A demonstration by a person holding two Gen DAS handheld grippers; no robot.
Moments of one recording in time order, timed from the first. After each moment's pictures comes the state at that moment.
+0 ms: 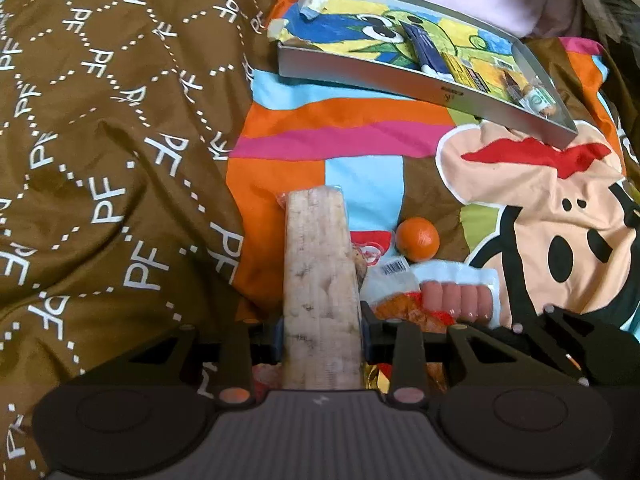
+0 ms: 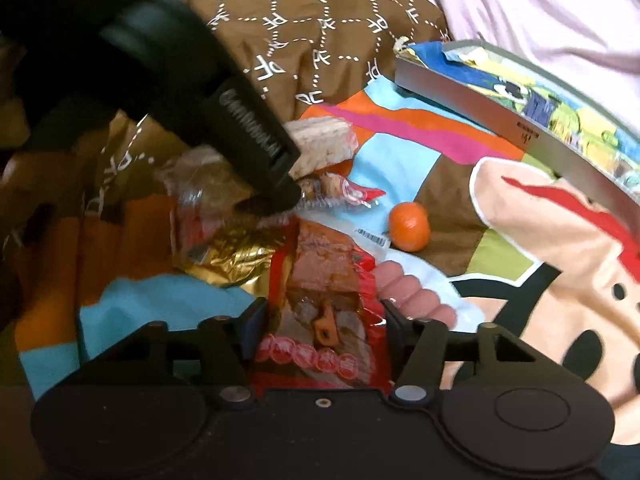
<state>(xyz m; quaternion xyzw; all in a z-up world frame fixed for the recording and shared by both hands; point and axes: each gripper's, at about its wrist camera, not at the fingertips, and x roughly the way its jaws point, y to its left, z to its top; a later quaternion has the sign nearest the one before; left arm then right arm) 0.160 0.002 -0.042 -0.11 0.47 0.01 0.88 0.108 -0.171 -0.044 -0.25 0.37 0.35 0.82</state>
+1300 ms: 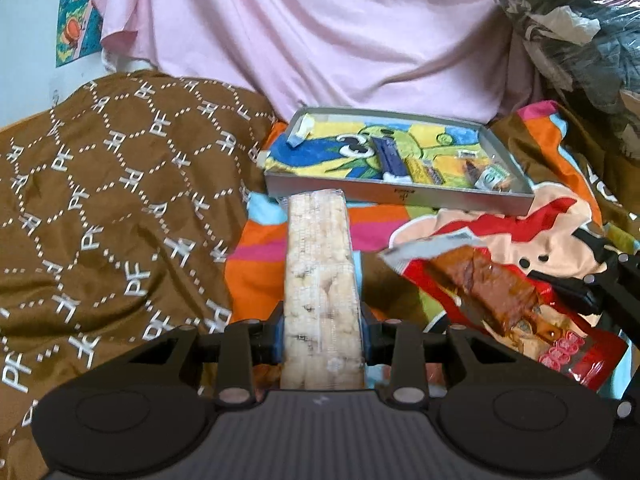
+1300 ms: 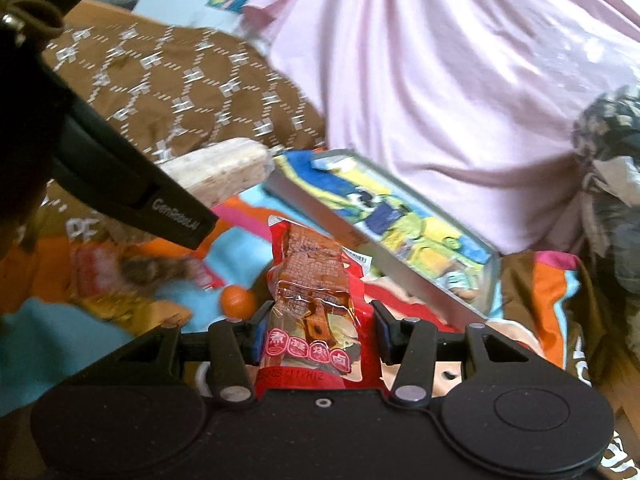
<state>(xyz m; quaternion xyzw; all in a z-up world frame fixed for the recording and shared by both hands) 0.111 -0.054 -0.007 -0.05 0.29 0.06 0.95 0.080 -0.213 0.009 -0.32 0.17 0.21 0.91</state>
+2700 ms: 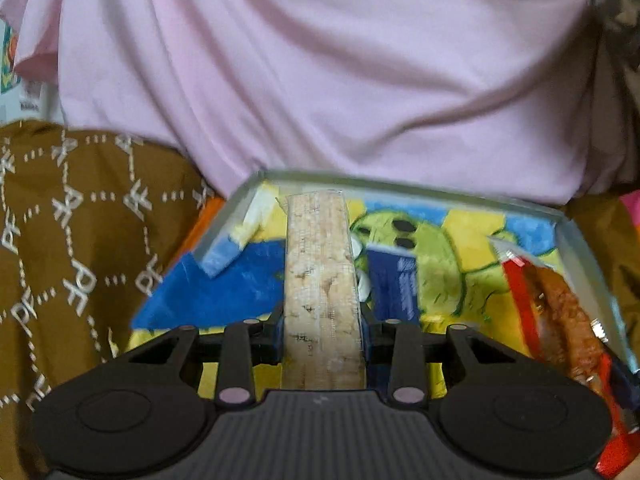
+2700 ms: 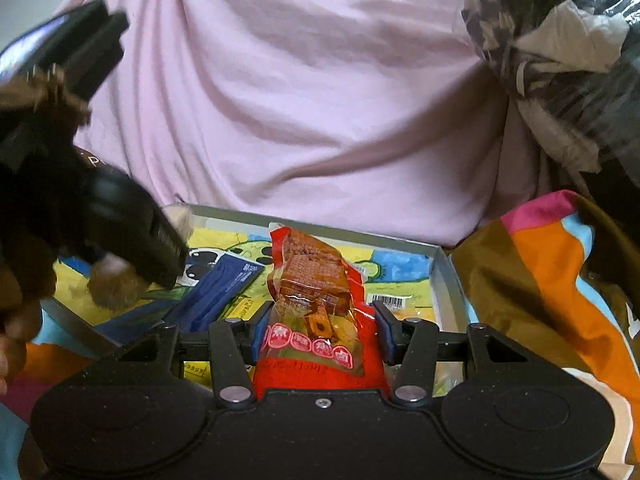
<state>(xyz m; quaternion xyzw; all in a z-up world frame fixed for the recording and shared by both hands) 0.383 -0.077 0.002 -0.07 0.29 0.11 0.95 0.312 -0.246 -0.012 -0.12 0.10 0.11 0.98</state>
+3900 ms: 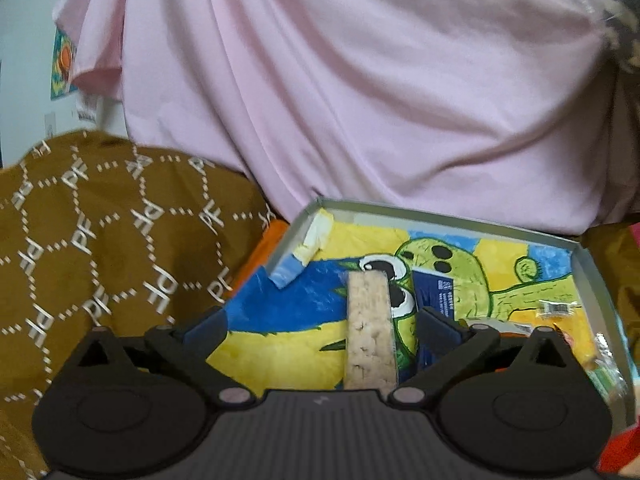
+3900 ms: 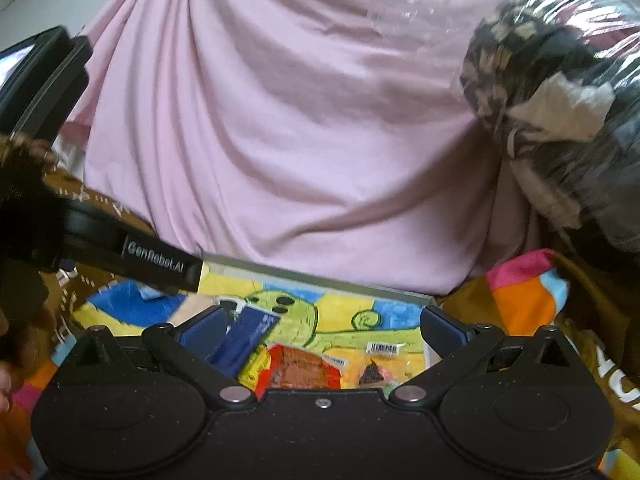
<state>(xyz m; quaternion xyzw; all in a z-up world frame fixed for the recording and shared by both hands) 0.328 -0.058 0.026 -0.07 0.24 0.16 0.96 0.267 -0.246 0.037 -0.11 0.06 0.12 0.98</state>
